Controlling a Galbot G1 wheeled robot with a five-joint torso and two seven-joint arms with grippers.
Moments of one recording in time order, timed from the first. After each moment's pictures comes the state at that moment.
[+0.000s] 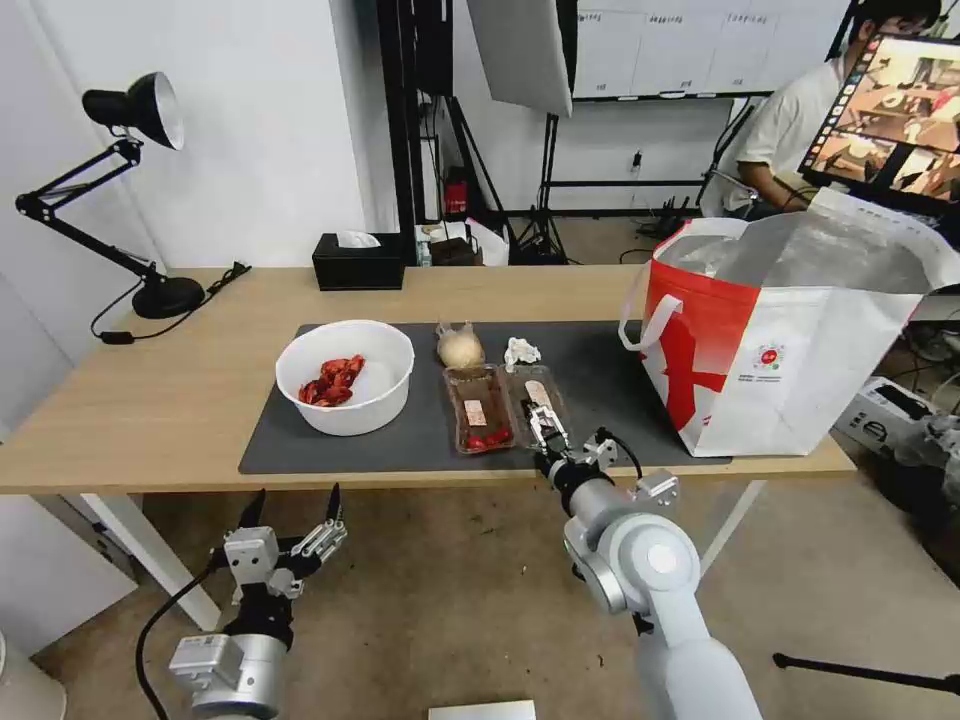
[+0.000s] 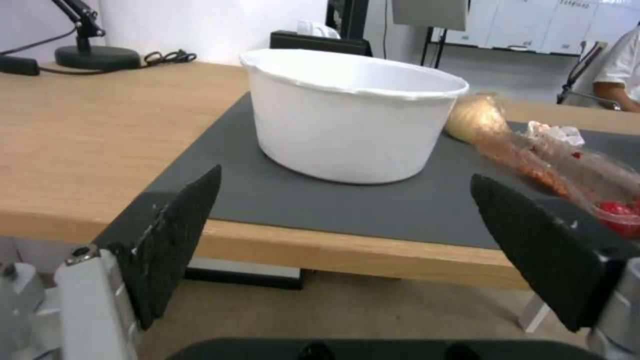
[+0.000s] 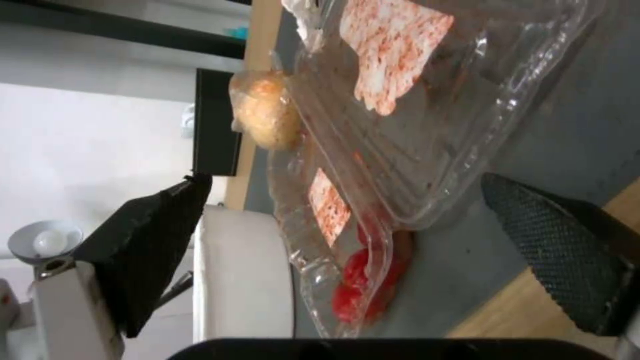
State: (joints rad) left arm 1.78 -1.51 -0.60 -2.24 -0.19 -0.02 -0.02; right arm -1.18 1.55 0.31 2.04 1.45 -0.22 0.69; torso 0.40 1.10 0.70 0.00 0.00
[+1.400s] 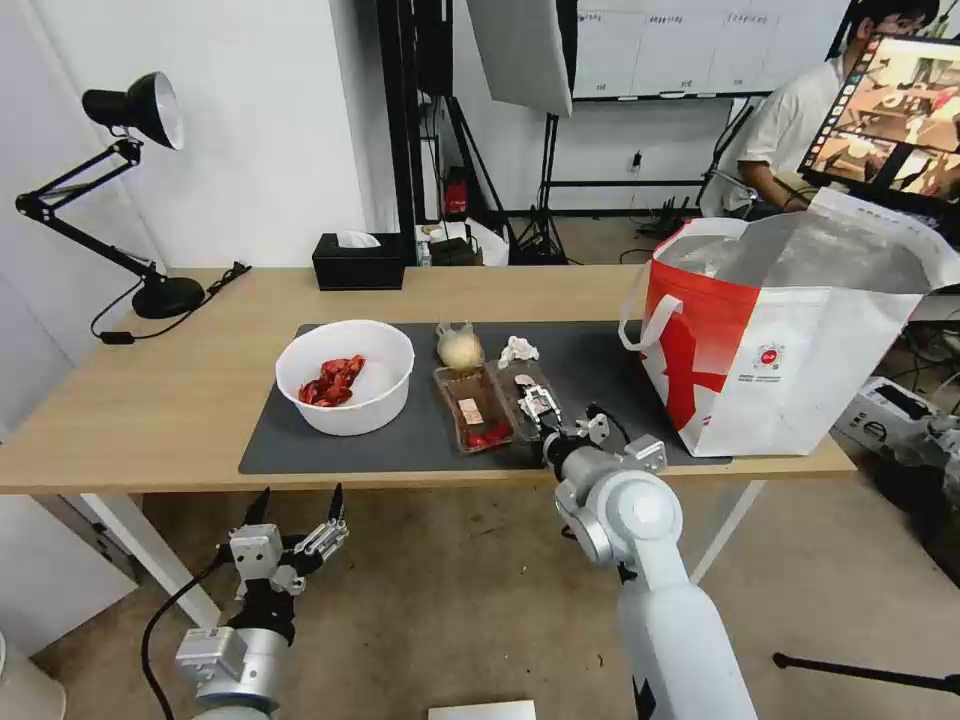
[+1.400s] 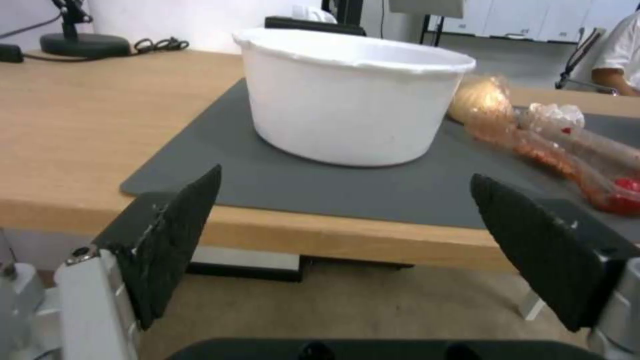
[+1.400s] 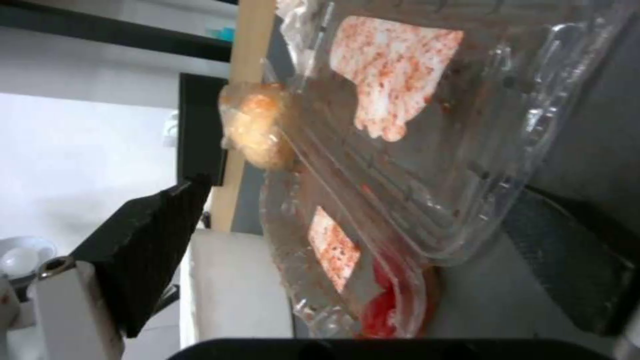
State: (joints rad) left arm 1.75 -1.48 -0.60 -2.19 -0.20 -0.02 -0.02; right arm -1.04 1.57 0.31 1.94 1.45 -0.24 0.76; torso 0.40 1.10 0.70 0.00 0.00
